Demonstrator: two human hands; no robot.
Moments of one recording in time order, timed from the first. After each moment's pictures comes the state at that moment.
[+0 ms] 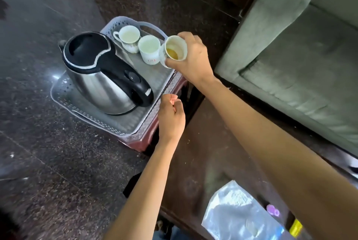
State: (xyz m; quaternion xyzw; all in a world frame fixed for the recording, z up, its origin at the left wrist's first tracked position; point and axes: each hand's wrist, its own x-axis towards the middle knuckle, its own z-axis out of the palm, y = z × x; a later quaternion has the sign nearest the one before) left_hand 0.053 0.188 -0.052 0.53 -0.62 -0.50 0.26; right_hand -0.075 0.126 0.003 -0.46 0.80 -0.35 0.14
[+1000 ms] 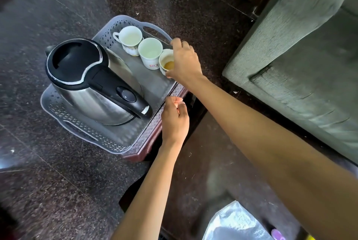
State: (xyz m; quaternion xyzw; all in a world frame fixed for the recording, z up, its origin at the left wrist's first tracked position) left_hand 0.019 0.159 -0.074 0.57 -0.61 -0.50 0.23; right_hand -0.087 0.063 -0.041 -0.53 0.83 -0.13 0.15
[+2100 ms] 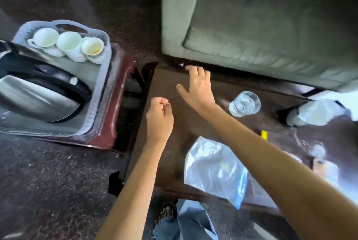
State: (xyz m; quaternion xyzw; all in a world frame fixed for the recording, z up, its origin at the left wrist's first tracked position) left_hand 0.047 0.302 -0.041 0.42 -0.74 -0.51 0.12; right_hand -0.083 0.359 -0.043 -0.31 0.92 -0.22 0.05
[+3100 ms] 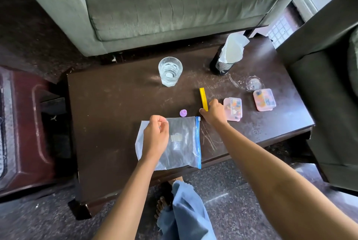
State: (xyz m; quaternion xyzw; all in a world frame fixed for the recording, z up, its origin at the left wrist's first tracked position) left_hand 0.052 0.474 -0.075 0.26 -0.83 -0.48 -0.11; right_hand -0.050 0.660 -0.141 0.17 0.94 -0.23 0.21
